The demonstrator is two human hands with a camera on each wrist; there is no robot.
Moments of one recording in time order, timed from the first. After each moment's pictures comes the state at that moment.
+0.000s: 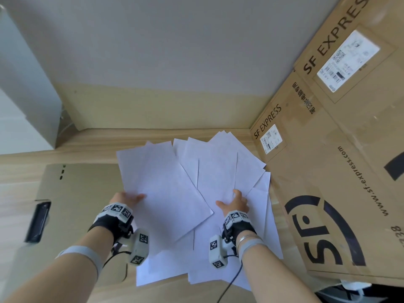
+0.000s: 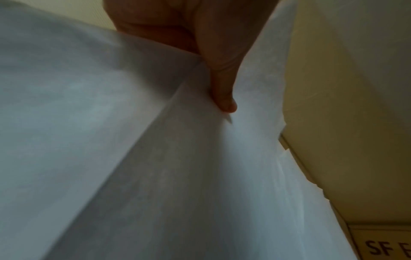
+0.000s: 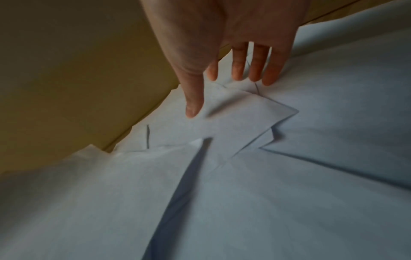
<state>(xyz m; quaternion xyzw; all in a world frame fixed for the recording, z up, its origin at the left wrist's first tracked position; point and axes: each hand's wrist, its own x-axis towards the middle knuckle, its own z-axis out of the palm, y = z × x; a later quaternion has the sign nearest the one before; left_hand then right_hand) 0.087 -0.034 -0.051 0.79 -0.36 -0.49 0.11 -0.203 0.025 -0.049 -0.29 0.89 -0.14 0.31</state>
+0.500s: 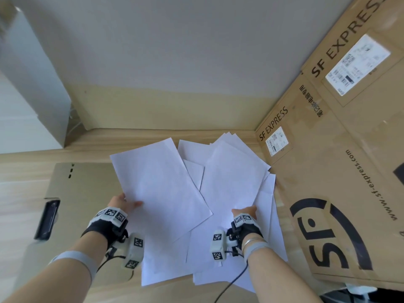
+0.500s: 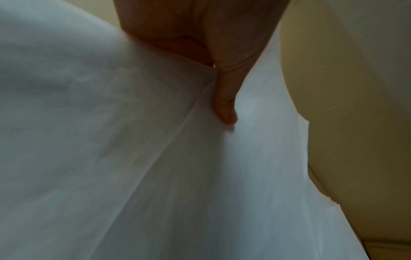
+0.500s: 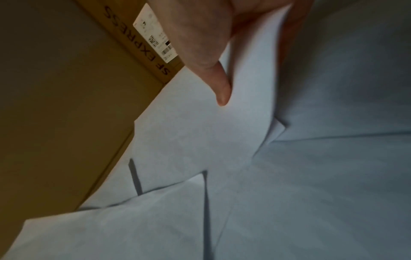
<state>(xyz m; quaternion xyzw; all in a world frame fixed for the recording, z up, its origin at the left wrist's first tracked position) 0.113 -0.028 -0.059 0.77 -0.38 -0.51 0.11 -0.204 0.031 -0.043 -0.10 0.92 -0.18 0.34</state>
